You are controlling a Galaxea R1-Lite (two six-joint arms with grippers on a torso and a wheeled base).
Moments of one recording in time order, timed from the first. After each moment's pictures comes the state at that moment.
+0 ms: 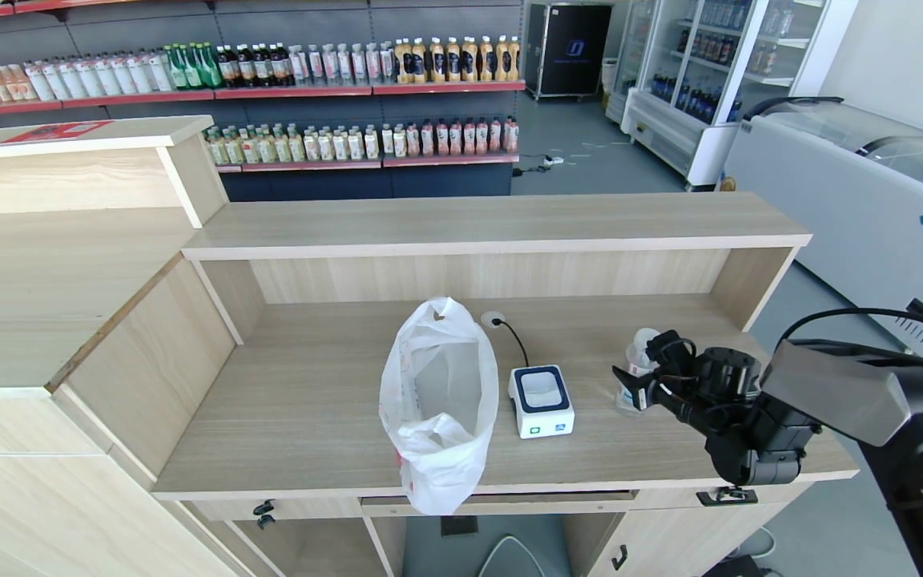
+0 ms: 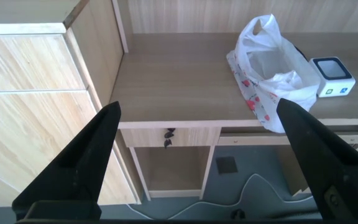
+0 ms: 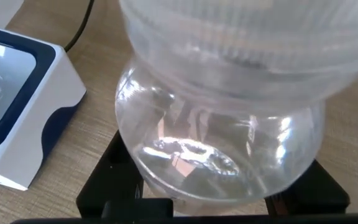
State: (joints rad) left arm 0.00 0.00 0.00 0.00 -0.02 0.00; right arm 0.04 2.65 -1.12 -1.36 0.28 -0.30
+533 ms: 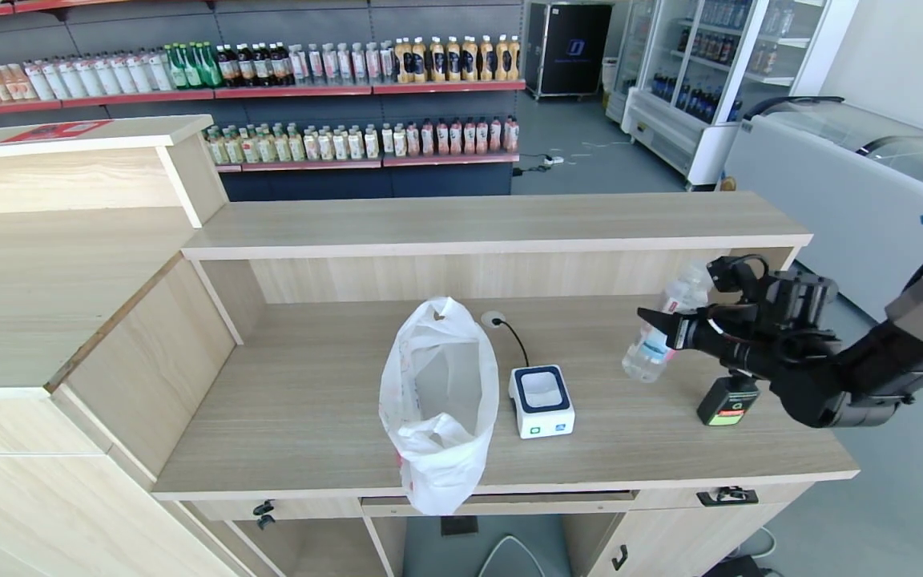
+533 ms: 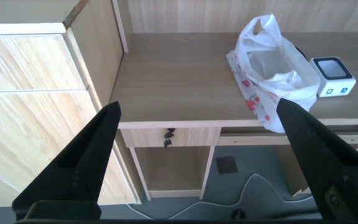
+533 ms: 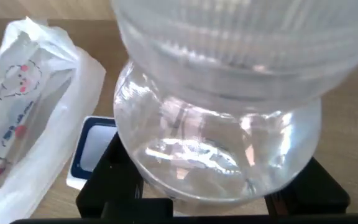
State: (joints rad) left arm 0.00 0.00 0.00 0.00 -0.02 0.00; right arm 0.01 2.17 -1.00 -1.01 0.39 0.07
